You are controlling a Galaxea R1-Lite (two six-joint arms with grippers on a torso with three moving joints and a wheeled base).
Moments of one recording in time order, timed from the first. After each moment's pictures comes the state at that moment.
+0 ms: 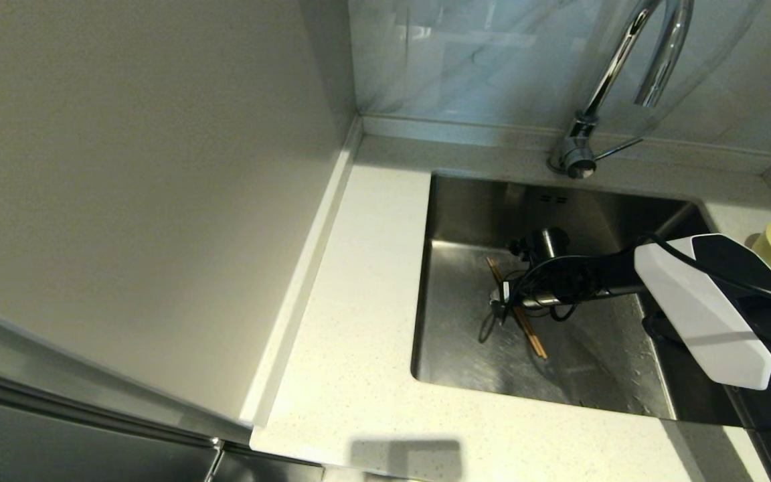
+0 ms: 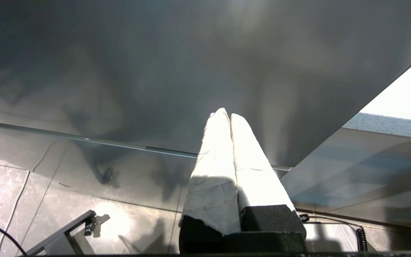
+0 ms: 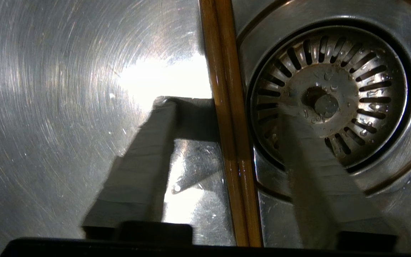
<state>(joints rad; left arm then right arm) 0.00 0.00 0.00 0.00 0.02 -0.03 0.16 2.57 -1.88 0.08 -0.05 0.11</state>
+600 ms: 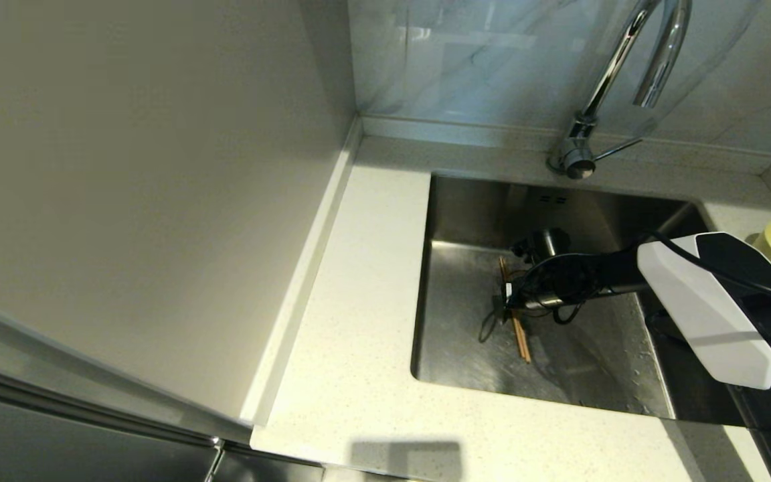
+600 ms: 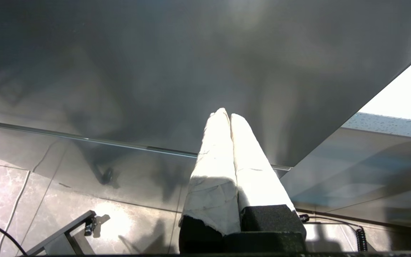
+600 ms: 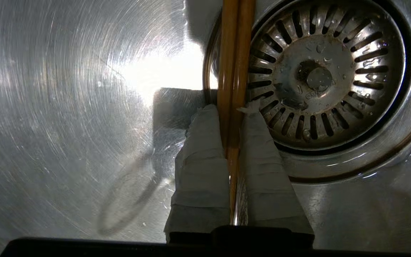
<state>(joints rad) 0.00 0.00 0.00 0.00 0.02 -0.03 0.16 2.56 -1.88 0.13 -0.05 0.18</state>
